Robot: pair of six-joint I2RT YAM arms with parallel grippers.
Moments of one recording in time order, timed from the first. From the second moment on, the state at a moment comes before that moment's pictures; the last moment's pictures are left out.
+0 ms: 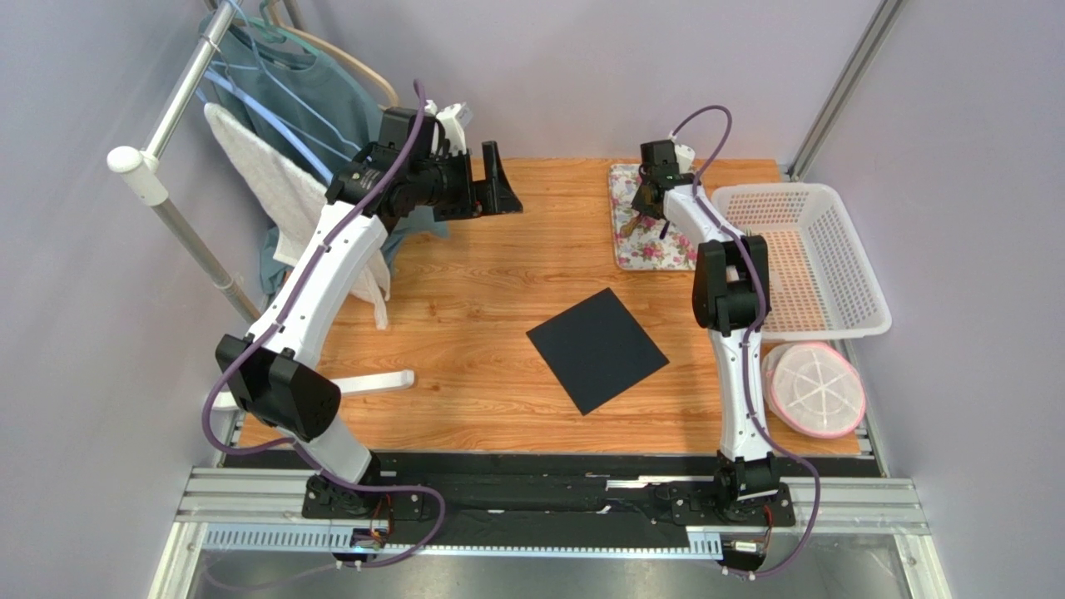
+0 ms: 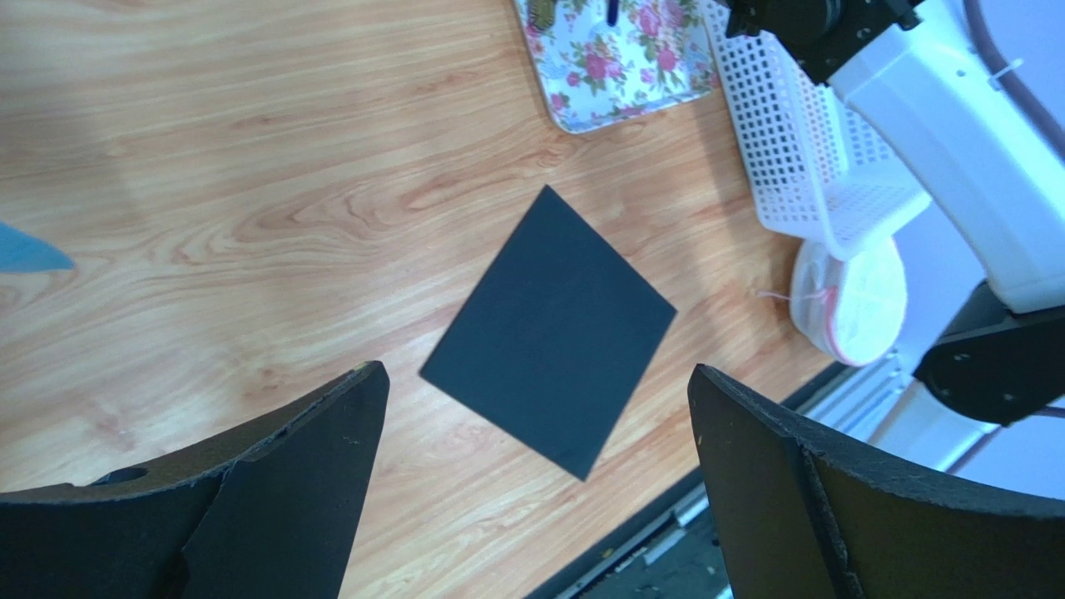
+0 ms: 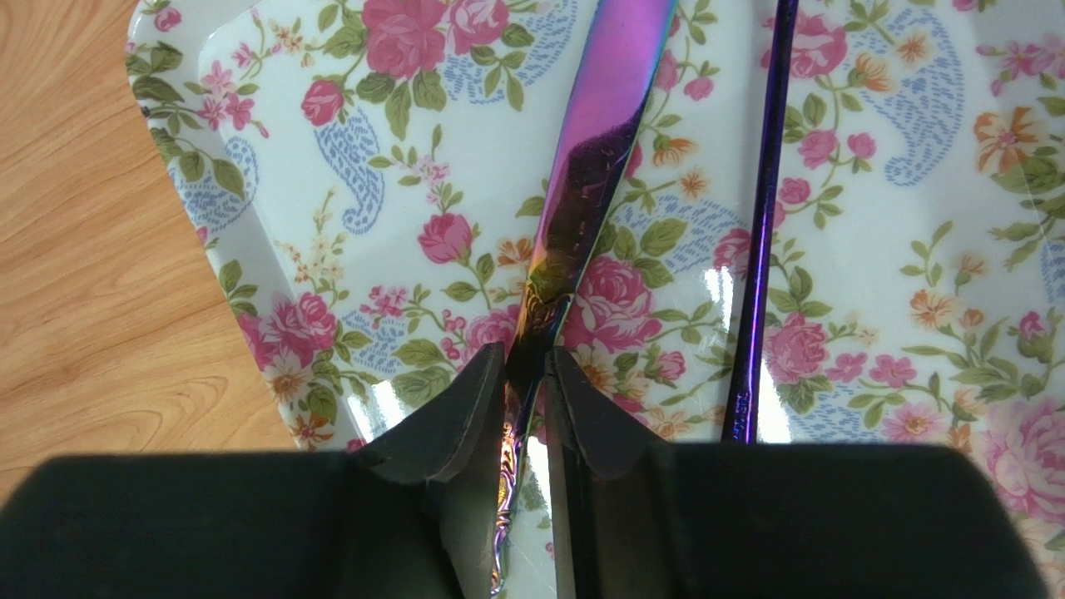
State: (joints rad) left arm -0.37 1.62 1.79 -0.80 0.36 -0.40; right arm 0.17 2.50 2.16 -0.48 0.25 0.56
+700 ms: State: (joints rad) left arm -0.34 1.62 1.73 -0.83 0.46 -0.47; right arm 0.17 2.50 2.18 -0.55 0.19 0.52
